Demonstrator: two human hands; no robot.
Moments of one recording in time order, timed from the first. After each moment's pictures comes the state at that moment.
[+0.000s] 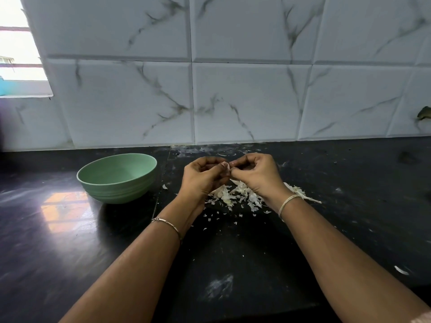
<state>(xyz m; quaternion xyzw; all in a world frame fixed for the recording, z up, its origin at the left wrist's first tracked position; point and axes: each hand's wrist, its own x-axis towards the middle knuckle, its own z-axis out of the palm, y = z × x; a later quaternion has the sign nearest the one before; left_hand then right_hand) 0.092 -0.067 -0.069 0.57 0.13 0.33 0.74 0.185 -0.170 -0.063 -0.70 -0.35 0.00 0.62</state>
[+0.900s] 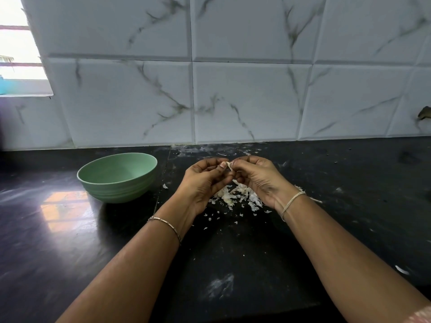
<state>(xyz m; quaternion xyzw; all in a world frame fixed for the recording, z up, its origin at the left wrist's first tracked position) 0.089 -0.066 -0.067 0.50 0.11 0.26 0.82 0.181 -0.172 -0.056 -0.59 -0.28 0.23 0.72</state>
